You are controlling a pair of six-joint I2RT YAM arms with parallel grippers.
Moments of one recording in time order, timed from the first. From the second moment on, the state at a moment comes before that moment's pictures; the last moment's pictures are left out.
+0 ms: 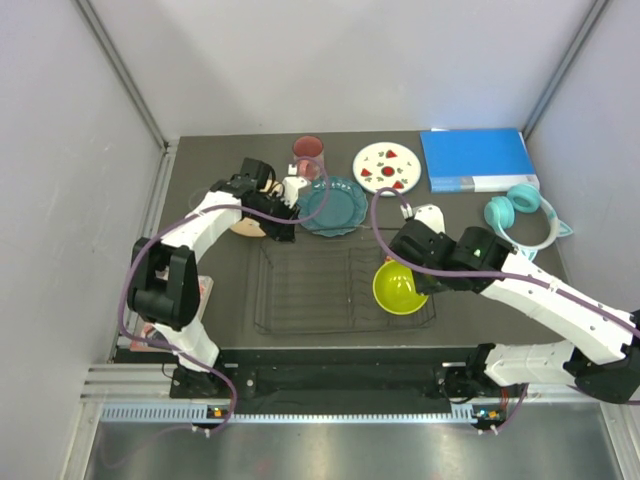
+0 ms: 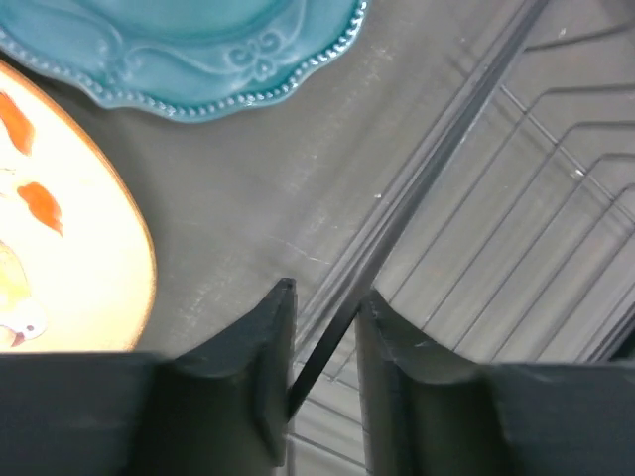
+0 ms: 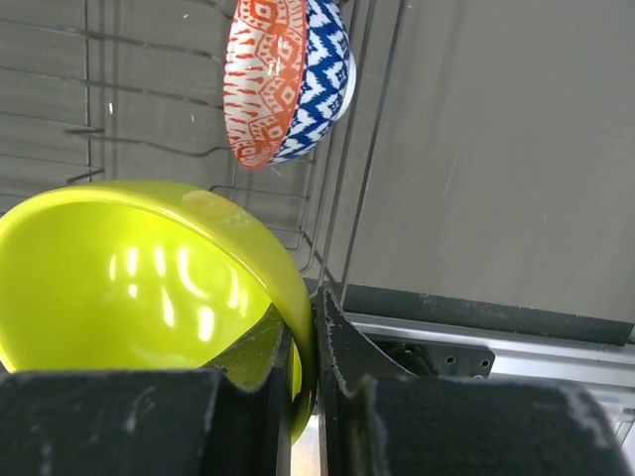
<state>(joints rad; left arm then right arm) -0.29 1.71 1.30 -0.68 0.50 0.39 1.00 1.16 1.31 -1.36 0.47 0.68</state>
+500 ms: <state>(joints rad) -0.27 1.65 1.23 -0.65 0.45 0.44 0.97 1.21 1.31 -1.36 0.54 0.62</state>
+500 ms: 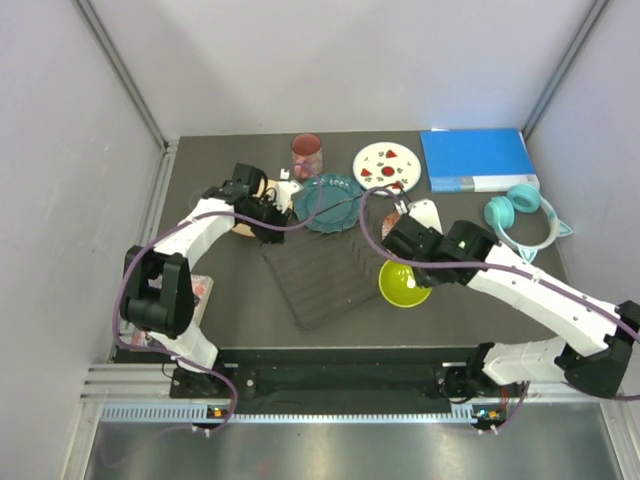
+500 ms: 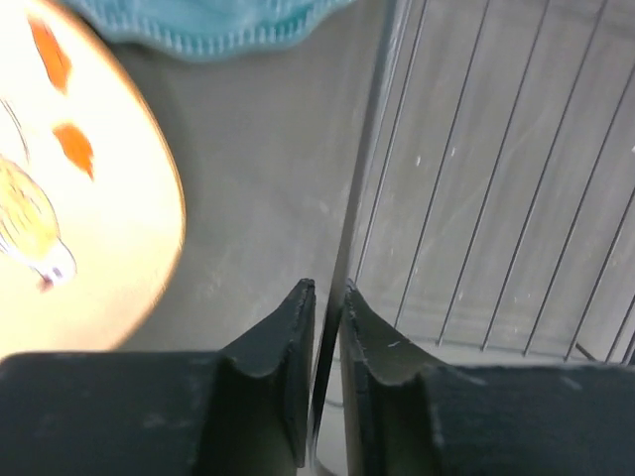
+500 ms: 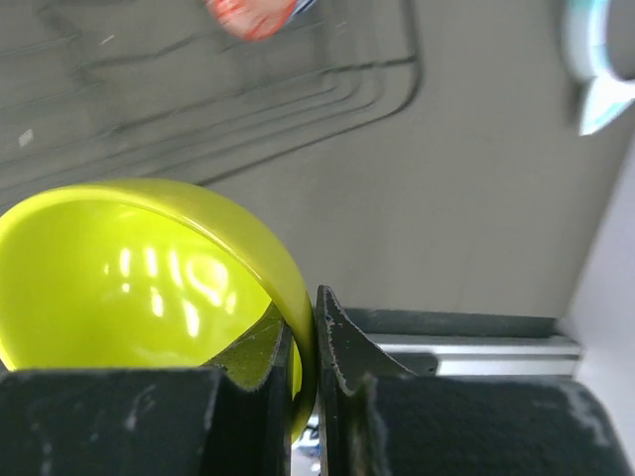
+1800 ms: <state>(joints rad) -0.10 1.55 1.15 -0.72 0.41 0.49 0.76 1.63 1.40 -1.27 1.08 0.34</state>
